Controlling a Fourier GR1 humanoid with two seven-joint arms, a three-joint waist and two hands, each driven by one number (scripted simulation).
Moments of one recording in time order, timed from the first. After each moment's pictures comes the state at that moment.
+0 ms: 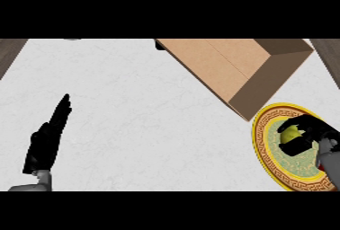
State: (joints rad) left arm -0.01 0.22 0.04 -1.55 -0.16 0.07 0.10; right arm -0.23 -0.52 0.10 -1.33 0.27 0.46 0.85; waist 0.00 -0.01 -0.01
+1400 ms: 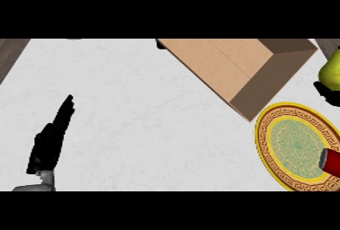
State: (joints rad) left arm 0.00 0.20 0.04 -1.55 -0.18 0.05 0.09; right arm -0.35 -0.71 -0.10 -1.36 0.51 -0.32 -0.36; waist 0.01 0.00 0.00
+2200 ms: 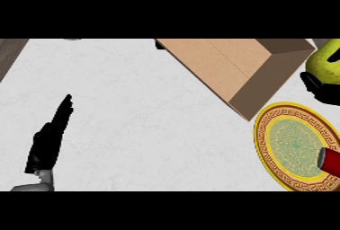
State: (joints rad) left arm -0.01 0.19 0.06 -1.55 -0.19 0.04 0.10; right arm -0.44 -0.64 -0.10 -1.62 0.31 -0.12 -0.45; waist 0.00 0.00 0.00
